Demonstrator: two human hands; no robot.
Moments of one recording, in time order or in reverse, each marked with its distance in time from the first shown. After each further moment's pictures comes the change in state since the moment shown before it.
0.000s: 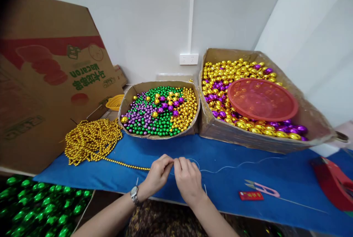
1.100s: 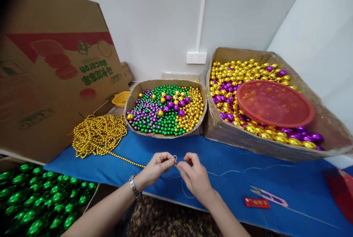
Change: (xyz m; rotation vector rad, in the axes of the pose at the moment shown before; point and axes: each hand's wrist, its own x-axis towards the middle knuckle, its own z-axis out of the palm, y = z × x) left_hand 0.006 -0.007 -0.016 -0.698 -0.096 -0.420; right_hand 0.010 0.018 -0.016 0.006 -0.180 -0.230
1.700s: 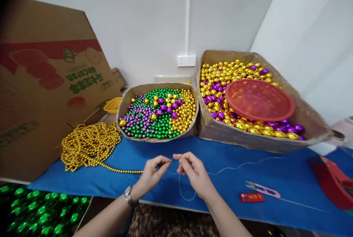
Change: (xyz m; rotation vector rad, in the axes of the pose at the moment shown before) left_hand -0.003 0.004 0.001 0.517 0.150 0.305; right_hand 0.009 -0.005 -0.015 0.613 -0.018 0.381
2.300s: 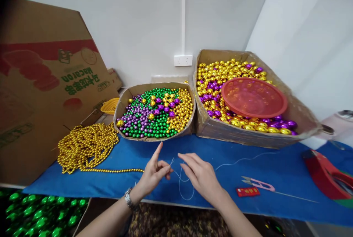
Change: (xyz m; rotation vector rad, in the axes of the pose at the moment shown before) left_hand -0.011 0.001 0.012 -0.561 -0.097 -0.191; right_hand -0.014 -0.006 -0.031 -0.644 -0.039 -0.198
